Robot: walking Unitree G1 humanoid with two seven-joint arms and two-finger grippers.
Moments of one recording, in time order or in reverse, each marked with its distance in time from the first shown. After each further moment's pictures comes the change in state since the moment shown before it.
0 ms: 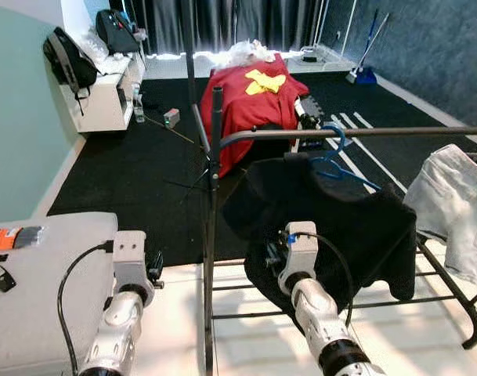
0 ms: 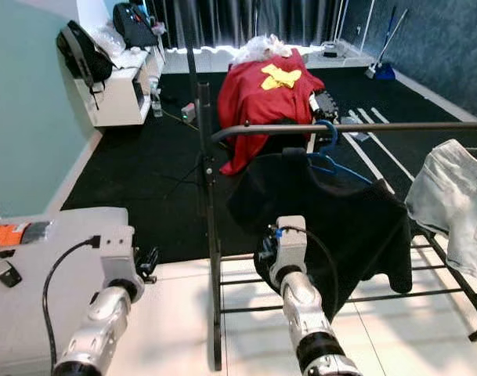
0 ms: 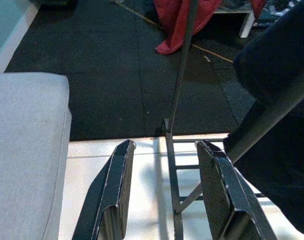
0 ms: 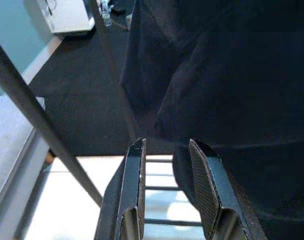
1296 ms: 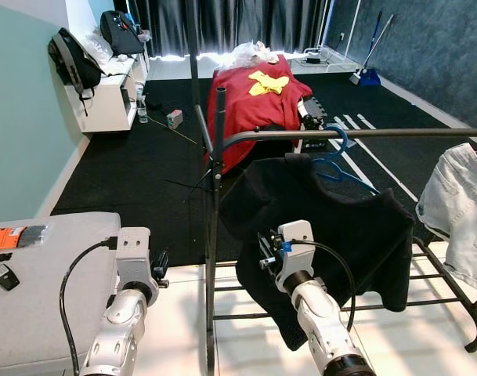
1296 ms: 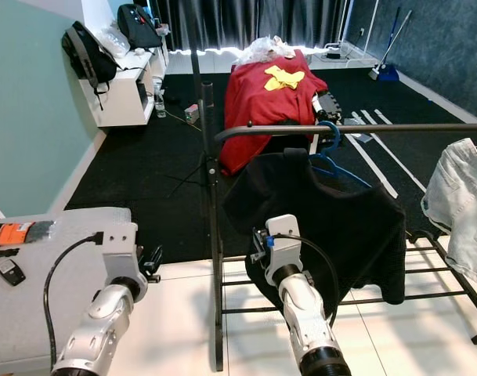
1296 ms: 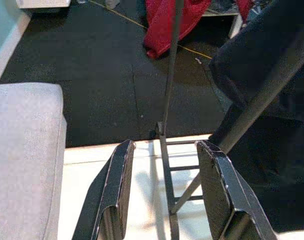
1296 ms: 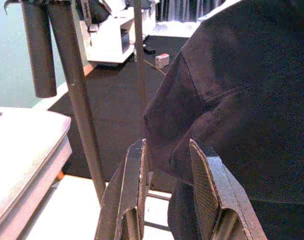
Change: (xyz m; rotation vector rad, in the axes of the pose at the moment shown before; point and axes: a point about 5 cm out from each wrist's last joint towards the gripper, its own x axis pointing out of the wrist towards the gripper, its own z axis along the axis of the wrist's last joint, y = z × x) left arm -0.008 -0.014 0.021 0.027 -0.014 -0.044; right arm -0.013 0.012 0.020 -0.106 -0.148 0.134
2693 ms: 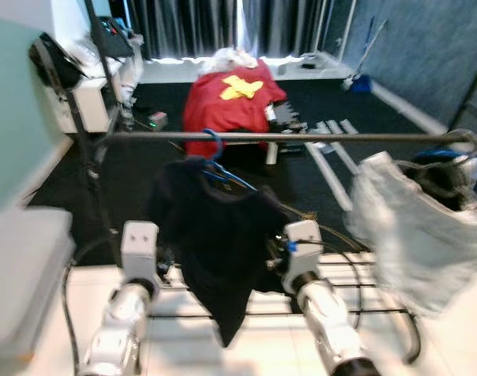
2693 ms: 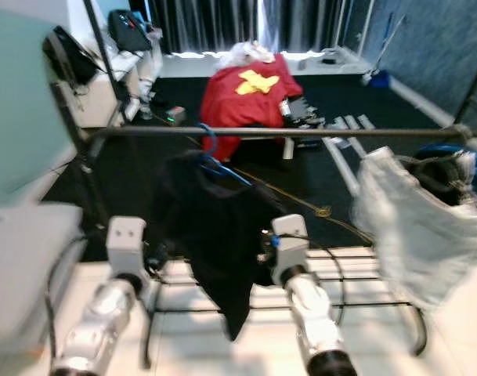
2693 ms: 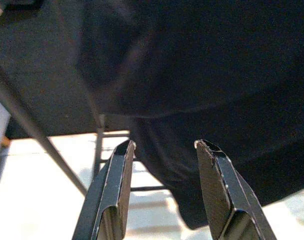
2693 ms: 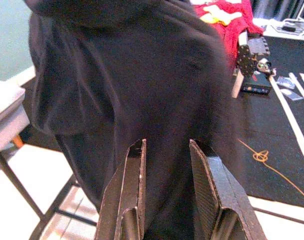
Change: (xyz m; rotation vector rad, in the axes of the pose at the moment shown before) left arm -0.003 -0.002 0.003 0.033 0.036 -0.006; right arm -0.004 0.004 -0.005 -0.019 0.052 0.032
